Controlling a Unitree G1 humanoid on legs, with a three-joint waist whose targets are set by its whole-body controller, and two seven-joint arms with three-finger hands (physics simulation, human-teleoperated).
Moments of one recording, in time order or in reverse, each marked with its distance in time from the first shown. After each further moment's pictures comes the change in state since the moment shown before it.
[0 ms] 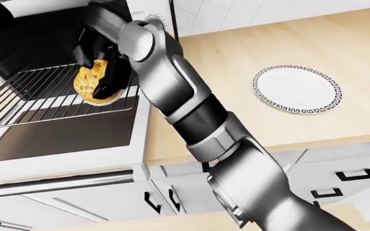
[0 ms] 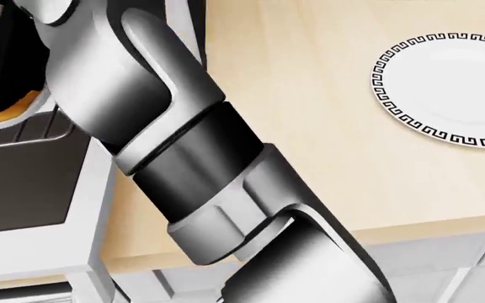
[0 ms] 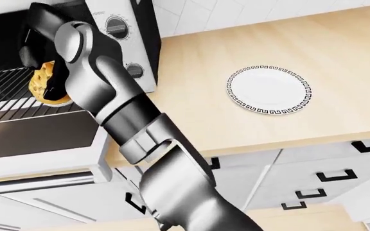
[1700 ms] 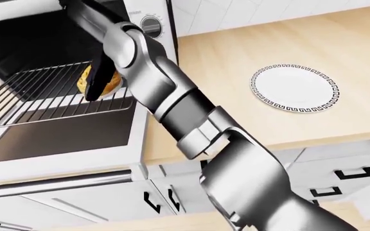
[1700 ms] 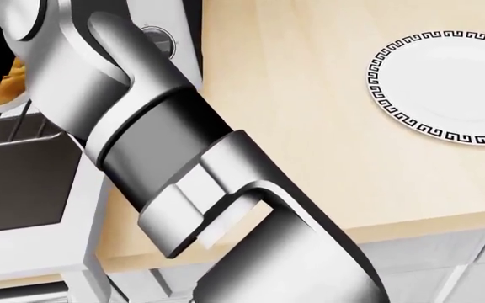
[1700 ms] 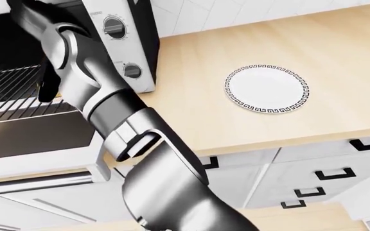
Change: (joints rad) left arm 0.065 0.046 0.049 0.010 -0.029 -0.040 -0.012; right arm -0.124 0.037 -0.047 0.314 -0.015 -0.261 -0.247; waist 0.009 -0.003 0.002
